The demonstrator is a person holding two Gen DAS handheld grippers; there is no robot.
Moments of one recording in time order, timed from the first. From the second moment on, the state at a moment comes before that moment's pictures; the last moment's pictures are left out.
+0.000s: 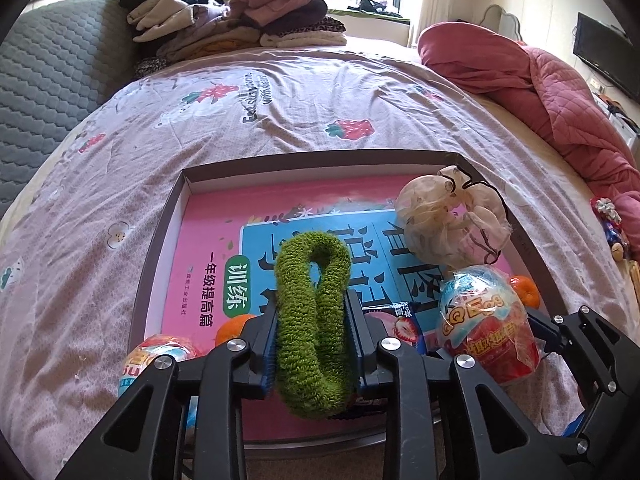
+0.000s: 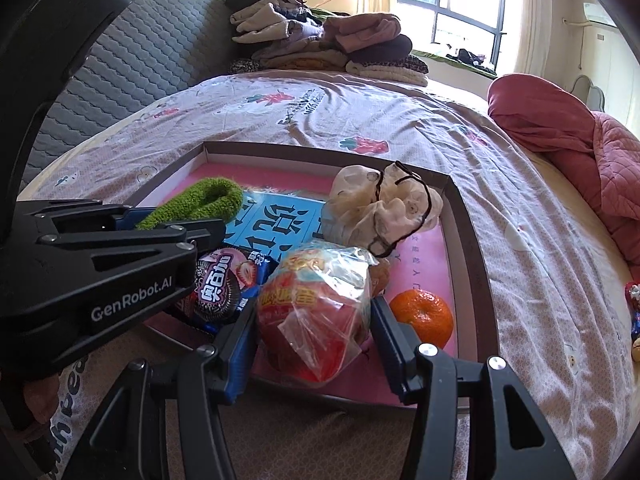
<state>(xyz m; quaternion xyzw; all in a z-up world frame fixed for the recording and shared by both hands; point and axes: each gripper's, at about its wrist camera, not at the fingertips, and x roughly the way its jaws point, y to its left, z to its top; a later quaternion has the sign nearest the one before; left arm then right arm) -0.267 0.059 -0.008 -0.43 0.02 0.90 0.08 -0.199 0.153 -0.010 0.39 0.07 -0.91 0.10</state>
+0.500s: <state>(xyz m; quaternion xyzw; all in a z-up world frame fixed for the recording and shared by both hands) -0.265 0.060 -0.006 -0.43 0.01 0.90 0.08 -0.199 0.152 -0.007 0.40 0.07 -0.91 0.09</state>
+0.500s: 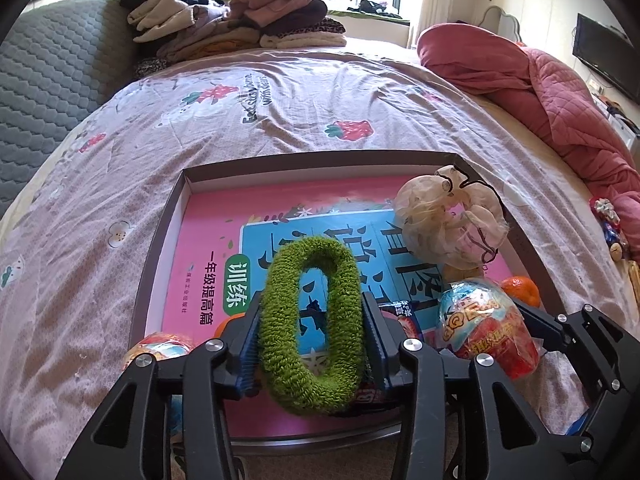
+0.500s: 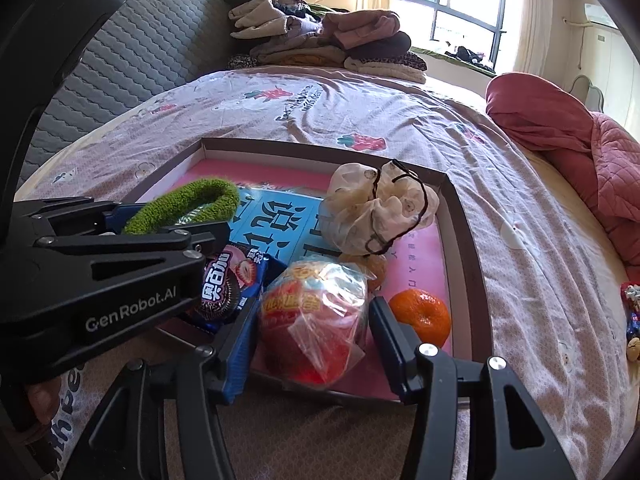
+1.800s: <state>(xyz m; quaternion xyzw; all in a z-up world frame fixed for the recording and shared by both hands) -0.252 0.049 0.019 -0.41 0.00 0.91 0.06 -0.193 0.166 0.013 0.37 0.05 -0.92 0.08</state>
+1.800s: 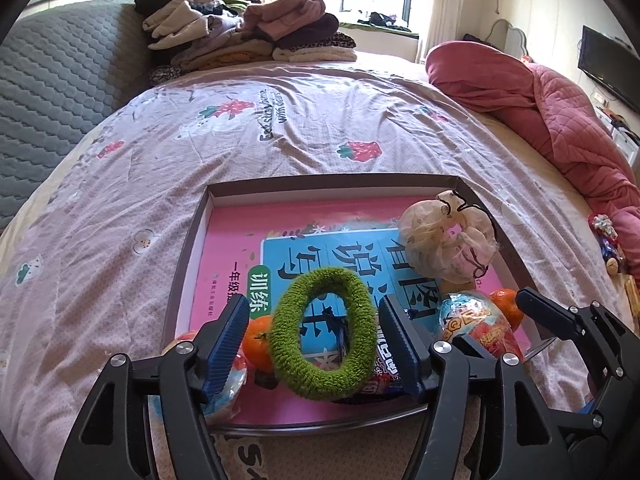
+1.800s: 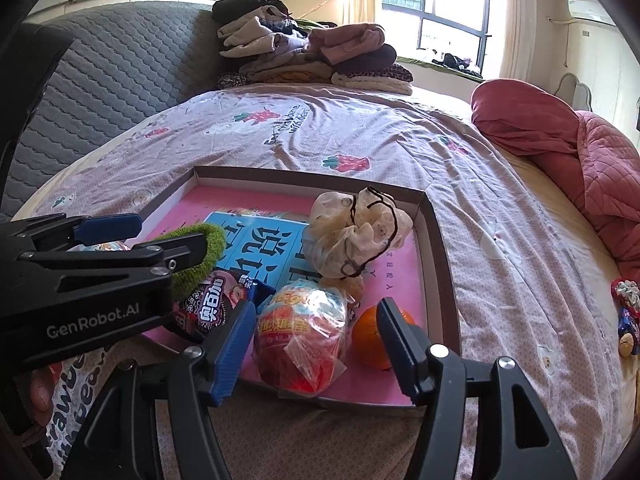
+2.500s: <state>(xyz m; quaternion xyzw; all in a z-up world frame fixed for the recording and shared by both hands) -0.234 0.046 0.037 -0.40 0.00 0.92 0.05 -0.187 0.173 0.031 0.35 0.04 -0.93 0.07</state>
